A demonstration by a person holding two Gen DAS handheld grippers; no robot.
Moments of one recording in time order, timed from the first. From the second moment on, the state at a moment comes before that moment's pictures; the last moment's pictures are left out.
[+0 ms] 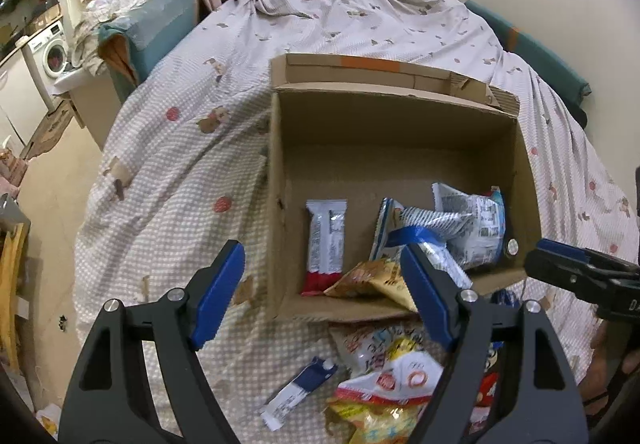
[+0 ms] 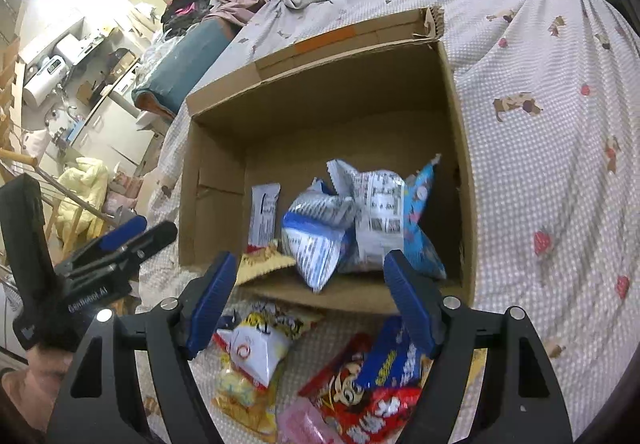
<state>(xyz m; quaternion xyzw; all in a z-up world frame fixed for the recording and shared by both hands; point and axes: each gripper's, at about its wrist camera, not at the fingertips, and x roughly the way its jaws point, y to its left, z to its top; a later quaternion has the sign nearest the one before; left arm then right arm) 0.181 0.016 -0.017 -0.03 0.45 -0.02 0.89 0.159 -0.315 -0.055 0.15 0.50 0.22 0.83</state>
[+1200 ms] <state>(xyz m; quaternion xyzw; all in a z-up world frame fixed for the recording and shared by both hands) 0.151 0.002 -0.140 0.09 0.67 -0.07 0.74 0.084 -0.390 -0.097 0.22 0.58 0.12 0.77</state>
